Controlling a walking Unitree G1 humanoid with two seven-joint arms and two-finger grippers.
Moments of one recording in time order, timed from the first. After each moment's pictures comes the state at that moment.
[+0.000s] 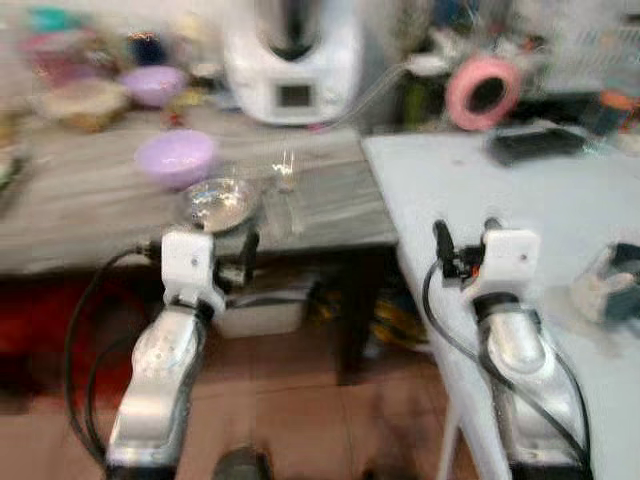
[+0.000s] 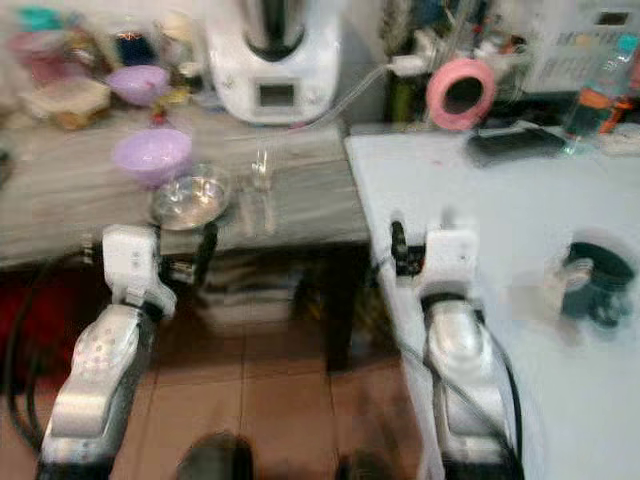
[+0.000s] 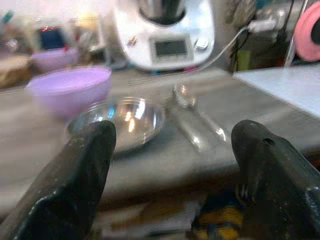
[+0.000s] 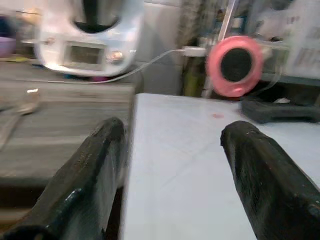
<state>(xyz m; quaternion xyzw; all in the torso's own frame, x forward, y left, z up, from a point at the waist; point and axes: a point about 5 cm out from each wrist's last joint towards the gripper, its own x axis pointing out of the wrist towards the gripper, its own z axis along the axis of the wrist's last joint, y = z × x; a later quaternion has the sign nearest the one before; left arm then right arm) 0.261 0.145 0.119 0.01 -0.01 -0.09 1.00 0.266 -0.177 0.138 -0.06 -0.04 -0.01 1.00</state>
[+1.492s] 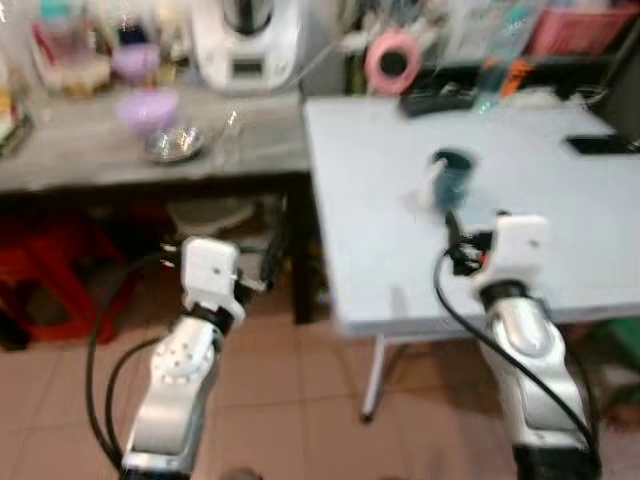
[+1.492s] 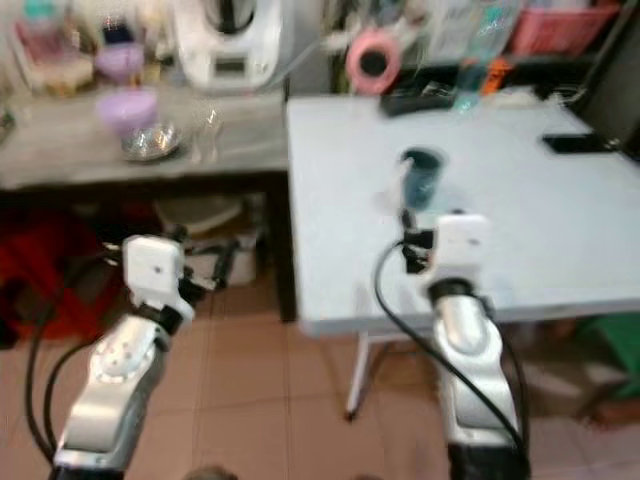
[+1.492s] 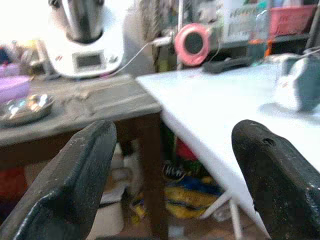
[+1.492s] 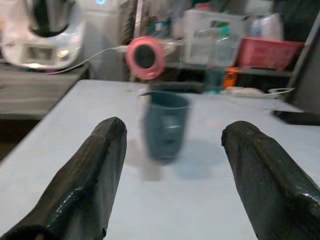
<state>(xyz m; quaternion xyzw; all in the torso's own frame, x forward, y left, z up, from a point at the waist) 0.260 0.130 0.124 0.02 -0.03 -0.13 0.99 0.276 -0.185 0.142 -0.04 -0.04 -0.03 1.00</state>
